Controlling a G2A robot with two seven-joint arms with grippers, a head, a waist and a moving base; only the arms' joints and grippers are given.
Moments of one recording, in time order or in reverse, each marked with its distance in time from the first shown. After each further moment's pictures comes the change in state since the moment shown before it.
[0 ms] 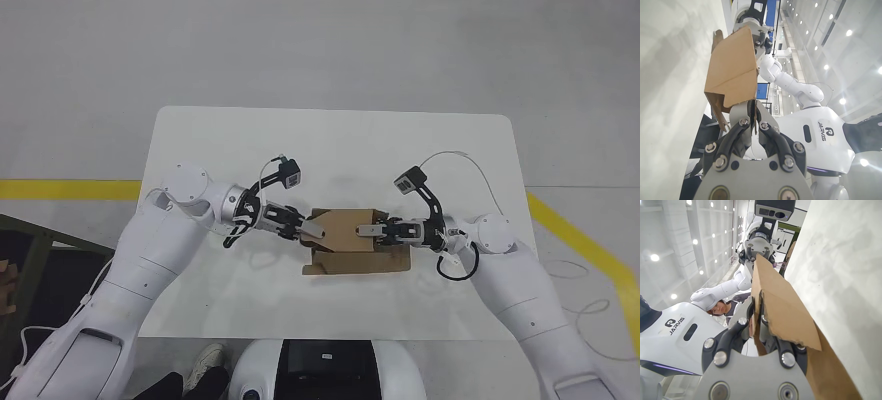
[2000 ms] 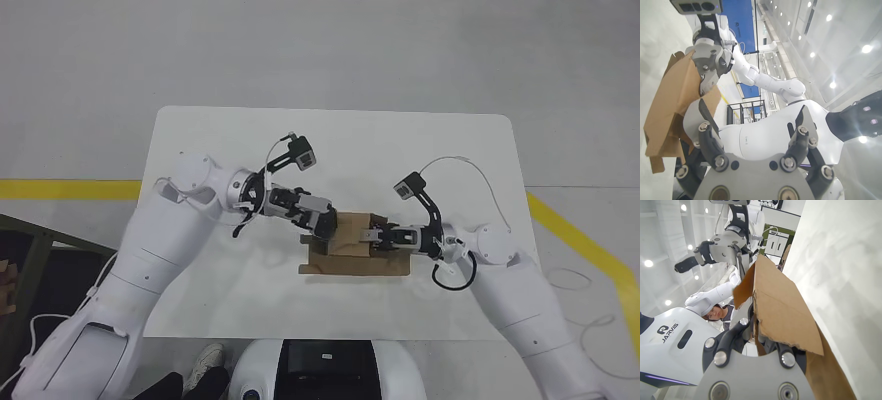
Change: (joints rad) left arm -0.038 -0.031 -0.023 -0.067 -0.159 -0.014 0.030; right arm -0.098 0.015 0.060 -0.145 -0.095 0.066 -0.106
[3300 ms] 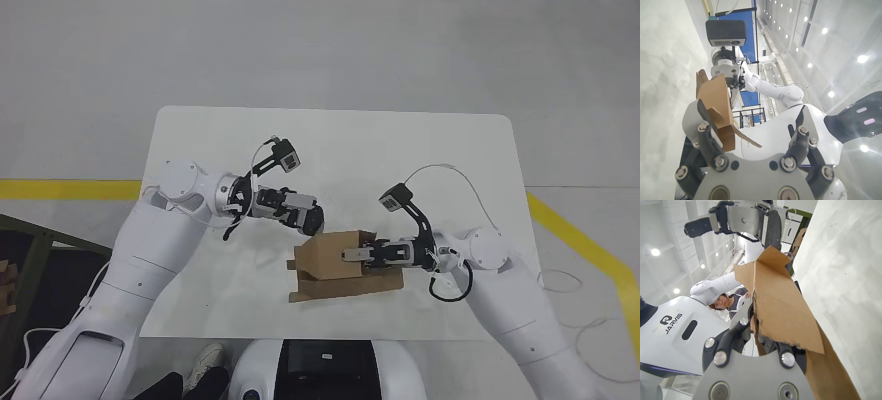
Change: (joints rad) left arm 0.053 0.015 -0.043 0.016 0.037 -0.003 -0.001; right arm -0.021 -0.005 -0.042 -0.076 0.032 0.025 0.066
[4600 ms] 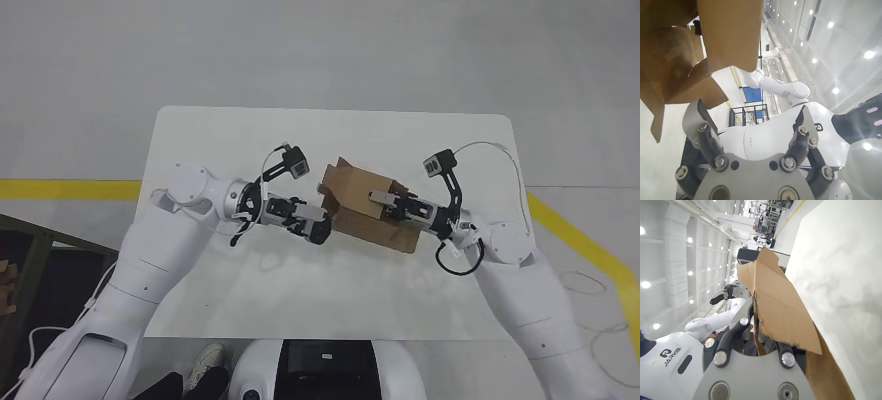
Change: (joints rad) left arm 0.011 -0.007 0.026 -0.040 0.031 -0.003 0.012; right arm -0.010 0.008 0.126 0.017 -0.097 -0.009 -0.337
